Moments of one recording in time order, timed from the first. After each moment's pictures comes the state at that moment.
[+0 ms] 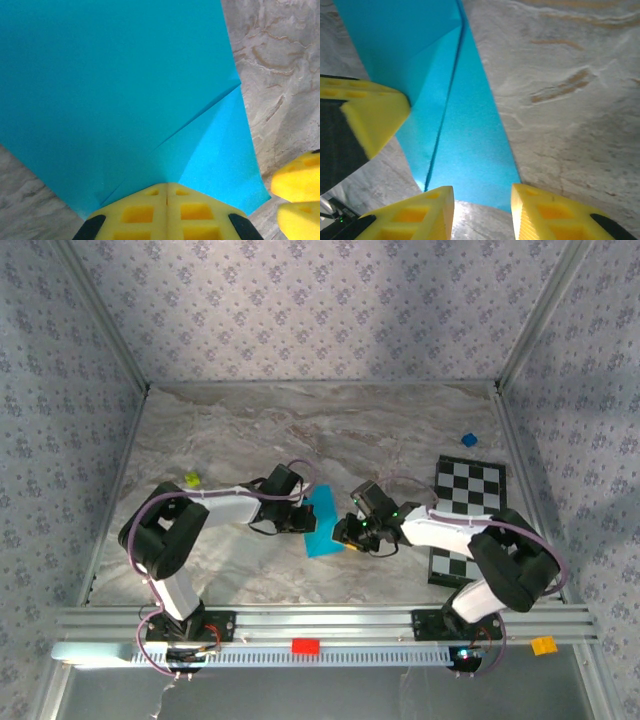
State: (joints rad) left arm -0.69 1.73 0.84 -0.21 0.43 -0.57; right arm 0.74 1.49 0.67 -0.21 -0.32 1.02
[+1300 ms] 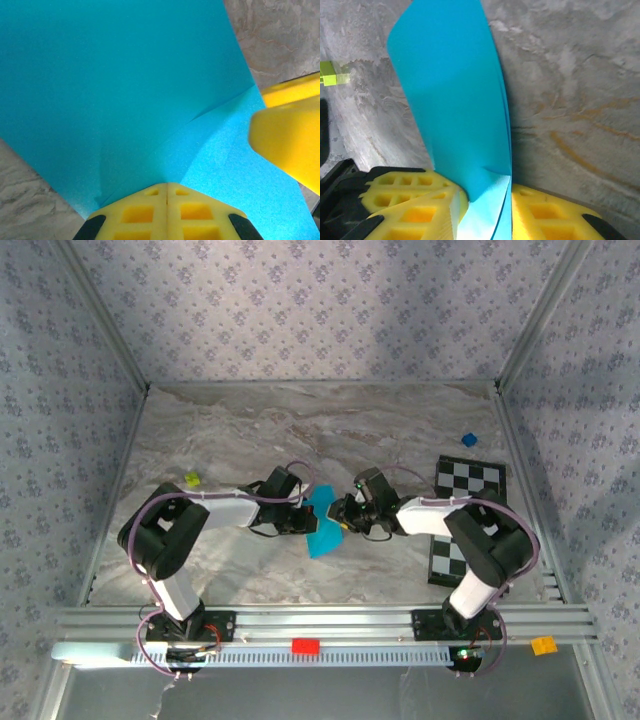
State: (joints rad) left arm -0.69 1.72 0.80 -0.13 0.46 -0.62; right arm 0.64 1.66 0.67 0.15 -0.40 1.07
